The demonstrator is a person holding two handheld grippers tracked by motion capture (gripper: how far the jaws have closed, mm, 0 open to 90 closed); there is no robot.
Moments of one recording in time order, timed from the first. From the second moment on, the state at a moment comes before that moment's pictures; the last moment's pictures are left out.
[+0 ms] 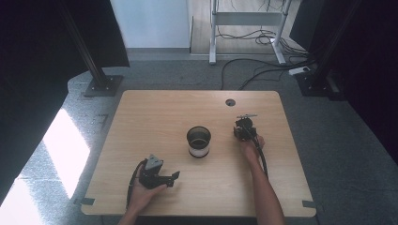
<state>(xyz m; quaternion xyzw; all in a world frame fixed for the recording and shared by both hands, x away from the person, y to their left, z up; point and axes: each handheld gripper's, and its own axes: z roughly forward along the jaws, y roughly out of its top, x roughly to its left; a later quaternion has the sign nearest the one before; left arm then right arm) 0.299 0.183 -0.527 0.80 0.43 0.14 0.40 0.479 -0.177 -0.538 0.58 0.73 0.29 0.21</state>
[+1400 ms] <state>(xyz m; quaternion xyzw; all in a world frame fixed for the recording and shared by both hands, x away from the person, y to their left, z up) 0.298 0.181 -0.529 0.80 0.43 0.14 0.40 0.403 -0.191 -0.446 0.50 0.65 0.52 0.25</state>
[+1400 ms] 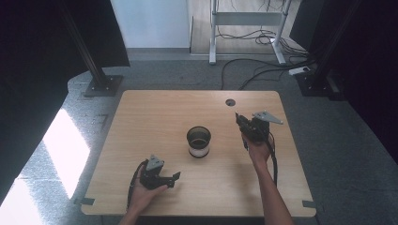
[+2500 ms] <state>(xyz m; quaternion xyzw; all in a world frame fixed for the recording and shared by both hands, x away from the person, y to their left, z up) 0.297 0.182 -0.528 0.80 0.42 0.13 0.40 0.408 -0.118 -0.398 0.42 0.66 0.58 0.23</state>
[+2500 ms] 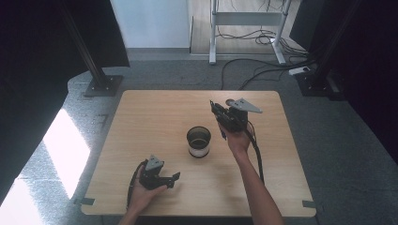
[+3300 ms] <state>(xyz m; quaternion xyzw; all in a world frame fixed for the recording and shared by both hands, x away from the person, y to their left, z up) 0.295 0.179 -0.528 0.80 0.42 0.12 0.40 0.423 -0.076 -0.395 0.40 0.67 0.58 0.22</state>
